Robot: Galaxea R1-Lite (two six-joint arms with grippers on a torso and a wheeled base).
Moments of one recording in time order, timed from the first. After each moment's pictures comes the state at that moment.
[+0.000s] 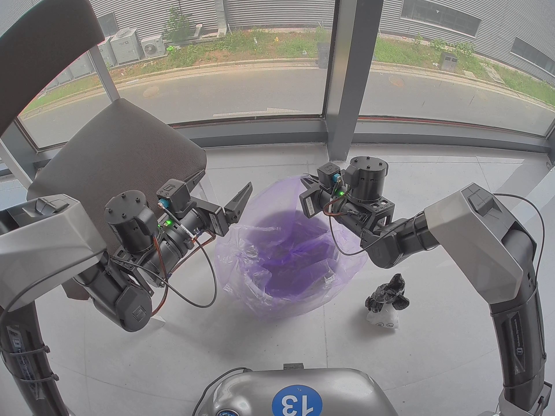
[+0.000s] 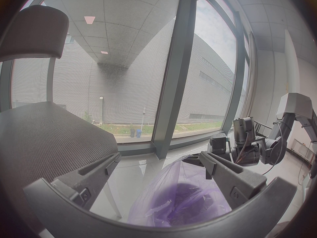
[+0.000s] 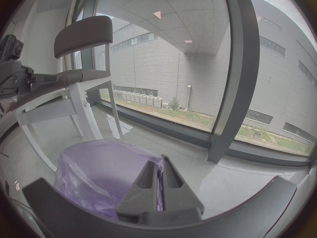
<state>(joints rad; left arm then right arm) -0.40 2.10 -0.75 -1.55 -0.12 0.02 0.50 2.50 -1.65 -0.85 0.00 -0.25</state>
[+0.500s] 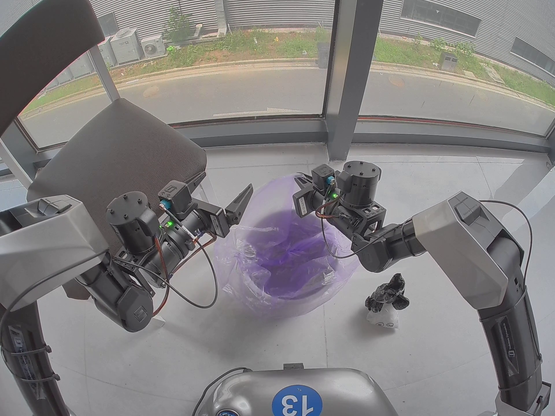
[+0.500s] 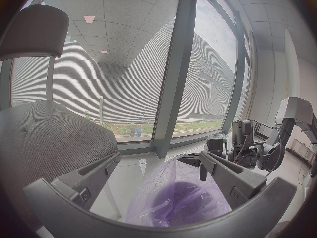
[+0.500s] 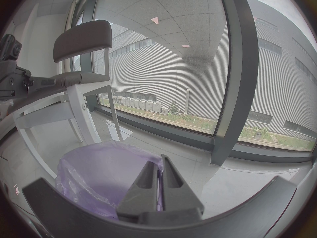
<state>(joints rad) -0.40 2.11 -0.76 -1.55 -0.12 0.02 0.51 2.55 -1.71 -0.88 0.00 -0.23</state>
